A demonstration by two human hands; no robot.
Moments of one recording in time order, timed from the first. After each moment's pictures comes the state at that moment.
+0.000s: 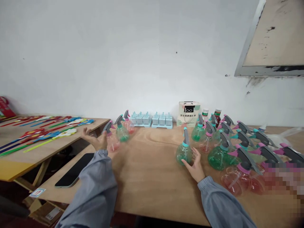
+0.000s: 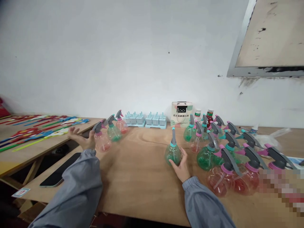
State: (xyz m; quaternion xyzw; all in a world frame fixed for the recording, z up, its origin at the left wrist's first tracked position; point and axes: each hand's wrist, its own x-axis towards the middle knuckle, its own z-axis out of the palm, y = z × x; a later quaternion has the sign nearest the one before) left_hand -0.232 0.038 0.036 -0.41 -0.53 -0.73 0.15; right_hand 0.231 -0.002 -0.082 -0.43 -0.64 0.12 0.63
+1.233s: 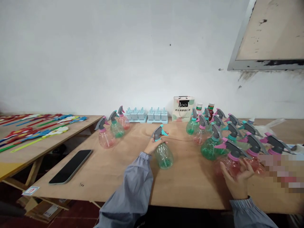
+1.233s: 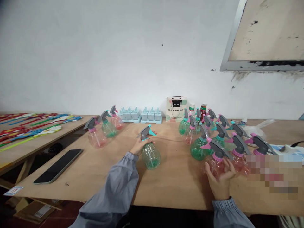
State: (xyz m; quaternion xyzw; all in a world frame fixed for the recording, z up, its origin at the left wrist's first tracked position) left_hand 0.026 0.005 0.024 -0.52 -0.30 -0.56 -0.56; right_hand 0.367 -0.092 -0.071 -0.52 -0.52 -0.15 0.66
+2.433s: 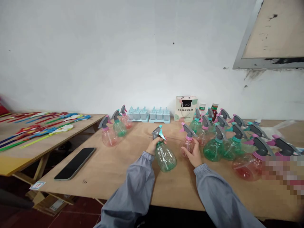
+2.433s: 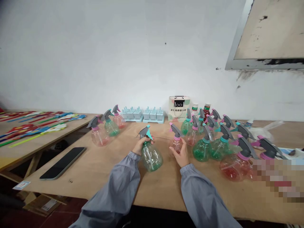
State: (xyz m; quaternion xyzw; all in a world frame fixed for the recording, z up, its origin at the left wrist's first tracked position) left_hand 0.025 0.015 0.013 -0.43 -0.27 -0.58 -0.63; right_hand 0.257 0.016 -0.071 -0.47 -0.64 0.10 0.60
